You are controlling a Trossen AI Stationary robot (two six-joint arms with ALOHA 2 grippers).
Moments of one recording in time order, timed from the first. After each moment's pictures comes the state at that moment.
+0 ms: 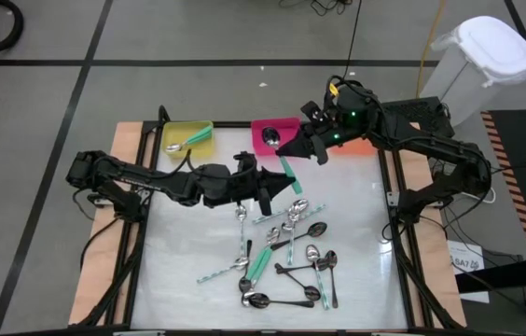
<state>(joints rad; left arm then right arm) -0.14 1.57 1.25 0.37 -0.35 -0.58 -0.31 1.37 1.46 -0.26 -0.58 0.71</state>
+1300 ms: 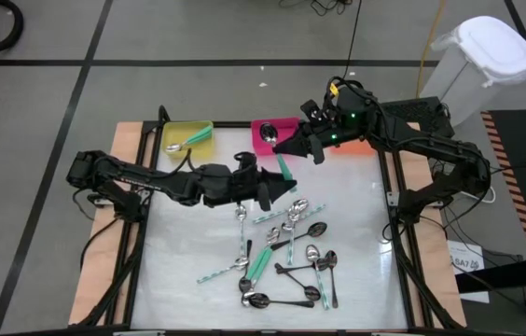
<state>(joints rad) -0.13 1.57 1.25 0.35 -0.32 -0.81 -0.28 1.37 1.45 -0.21 -0.52 0.72</state>
